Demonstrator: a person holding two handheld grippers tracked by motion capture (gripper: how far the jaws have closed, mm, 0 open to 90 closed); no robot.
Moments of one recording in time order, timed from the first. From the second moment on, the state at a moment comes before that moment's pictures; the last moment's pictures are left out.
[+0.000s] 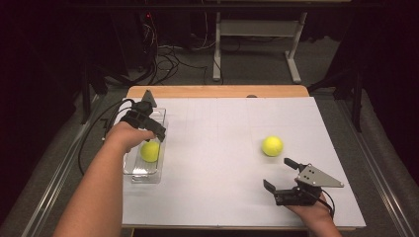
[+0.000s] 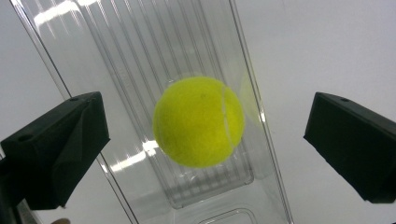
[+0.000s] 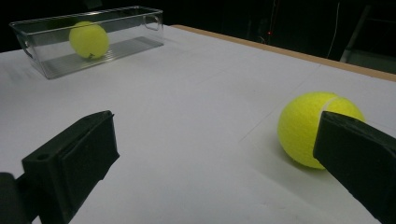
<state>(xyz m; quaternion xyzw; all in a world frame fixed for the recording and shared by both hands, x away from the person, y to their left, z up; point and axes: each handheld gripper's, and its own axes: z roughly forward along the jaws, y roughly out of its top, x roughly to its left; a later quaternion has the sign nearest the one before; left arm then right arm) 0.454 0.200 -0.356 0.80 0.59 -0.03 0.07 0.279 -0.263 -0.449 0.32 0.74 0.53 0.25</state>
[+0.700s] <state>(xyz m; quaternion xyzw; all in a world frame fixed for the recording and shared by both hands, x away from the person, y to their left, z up) 0.443 0.189 -0.358 0.82 0.57 -0.03 0.06 0.280 -0.261 -0.450 0.32 0.75 0.53 0.25</state>
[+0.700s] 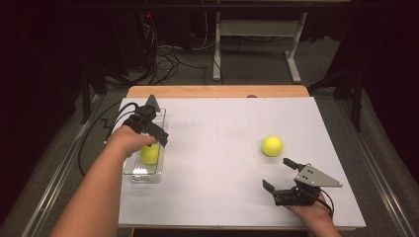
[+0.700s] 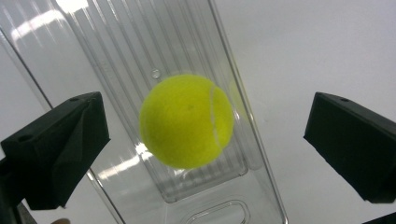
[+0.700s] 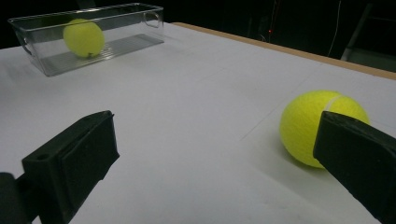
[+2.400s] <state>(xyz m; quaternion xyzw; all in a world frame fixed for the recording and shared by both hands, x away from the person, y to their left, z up) 0.407 0.100 -0.367 0.88 0.47 -0.04 0.08 0.280 -0.261 -0.452 0.32 0.75 0.53 0.25</state>
